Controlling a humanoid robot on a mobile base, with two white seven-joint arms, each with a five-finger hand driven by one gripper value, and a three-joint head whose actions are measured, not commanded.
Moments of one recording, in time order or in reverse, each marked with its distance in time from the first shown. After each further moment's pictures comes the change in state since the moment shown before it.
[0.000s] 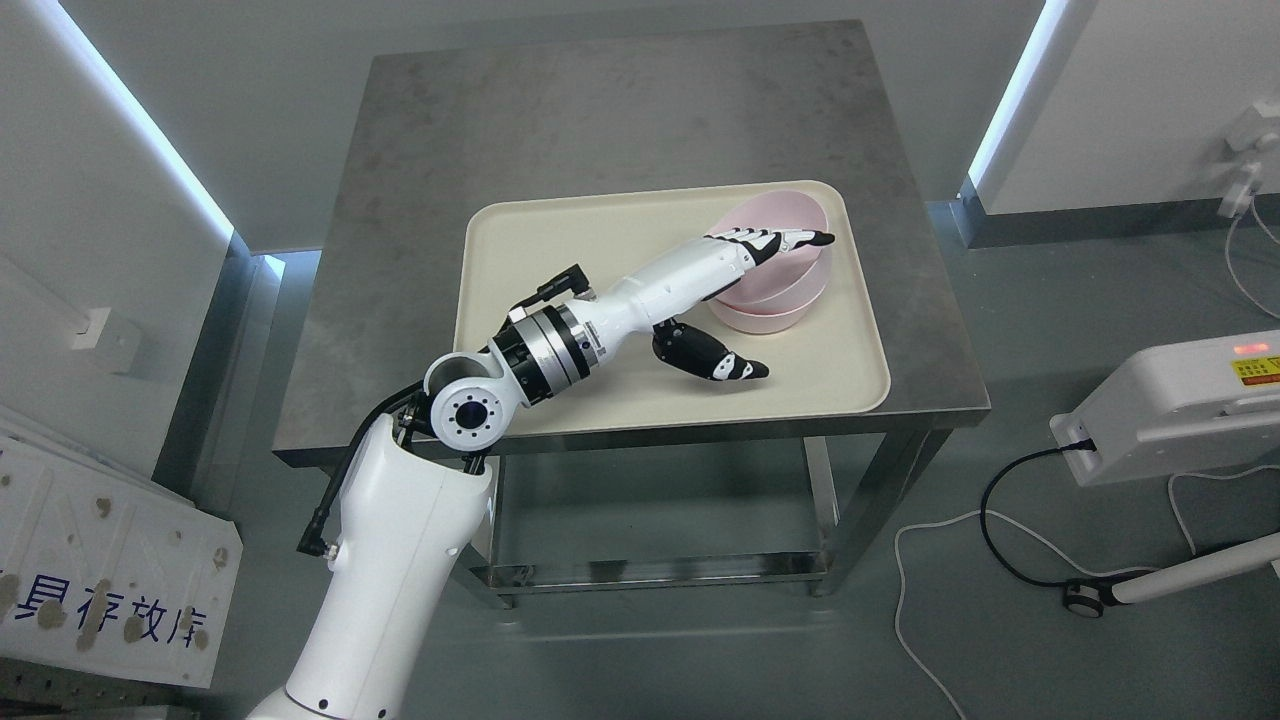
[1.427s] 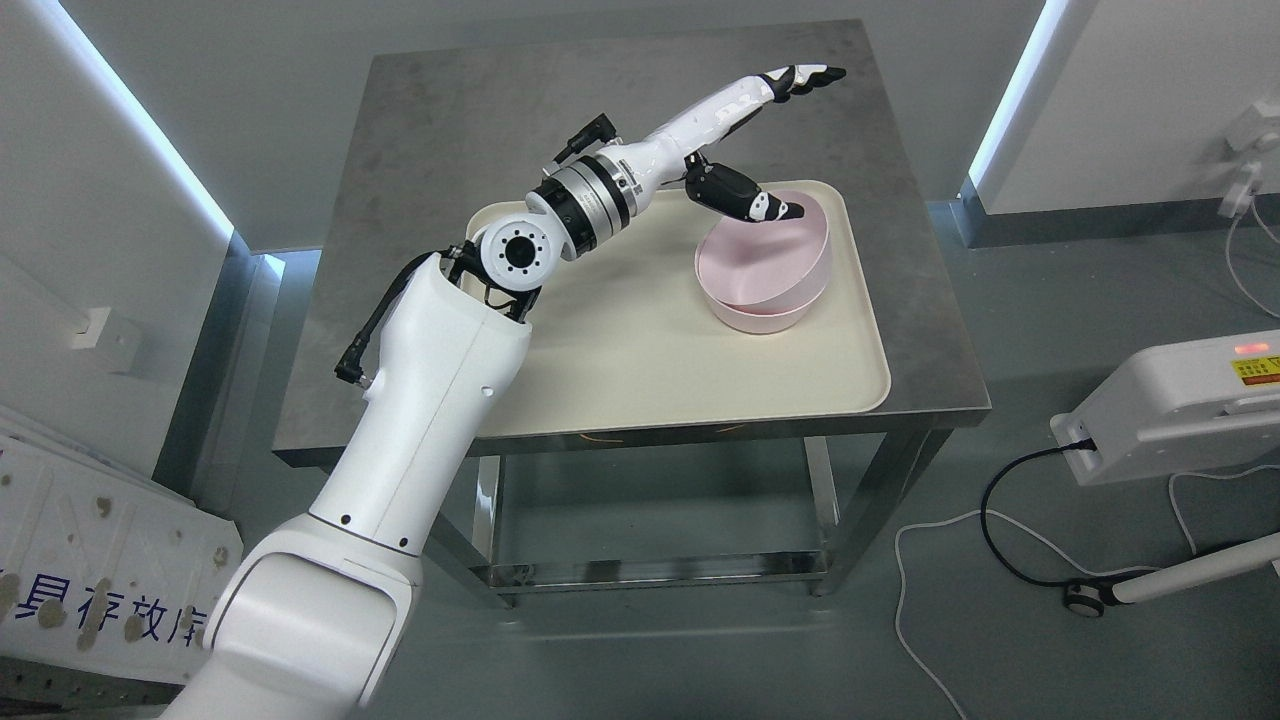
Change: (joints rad) left arm -0.350 -0.039 -0.096 0.425 0.252 0.076 0.179; right arm 0.000 0.000 0.000 0.000 0.000 0.000 0.000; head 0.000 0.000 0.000
